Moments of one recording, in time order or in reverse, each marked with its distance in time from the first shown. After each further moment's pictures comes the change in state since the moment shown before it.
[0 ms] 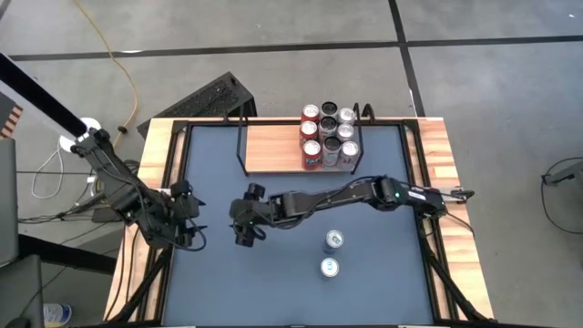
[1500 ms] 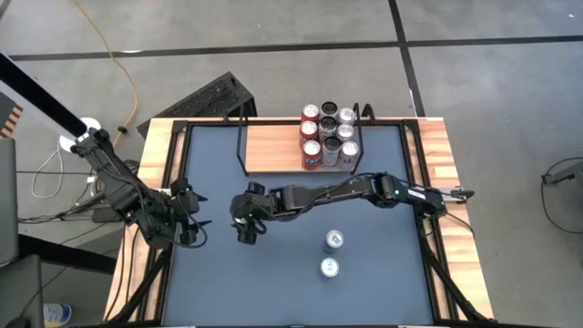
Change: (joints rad) left arm 0.000 0.000 0.001 0.020 -0.107 -0.046; right arm -0.037 -0.002 -0.002 -0.020 -0.115 -0.006
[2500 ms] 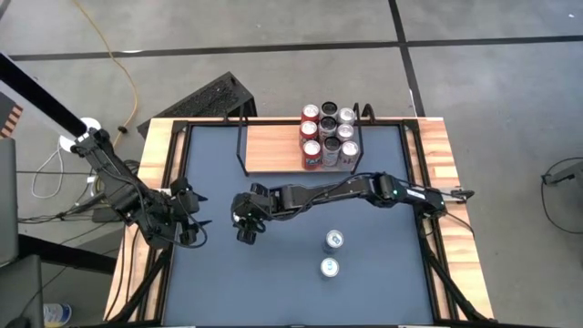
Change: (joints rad) left arm 0.000 0.000 0.000 0.000 -0.003 -0.004; right arm -0.007 0.017 0.002 -0.030 -0.045 0.117
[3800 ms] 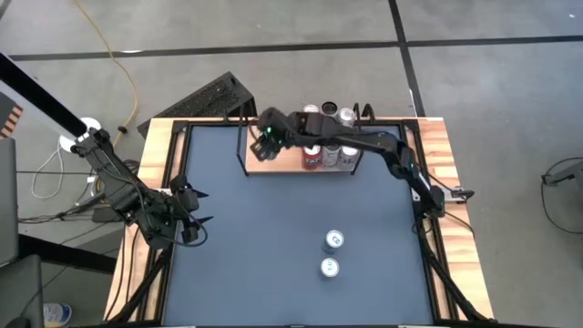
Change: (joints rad) left arm 0.000 0.000 0.000 -0.004 -0.072 0.002; right arm -0.332 -0.214 0.100 -0.335 0.207 0.166
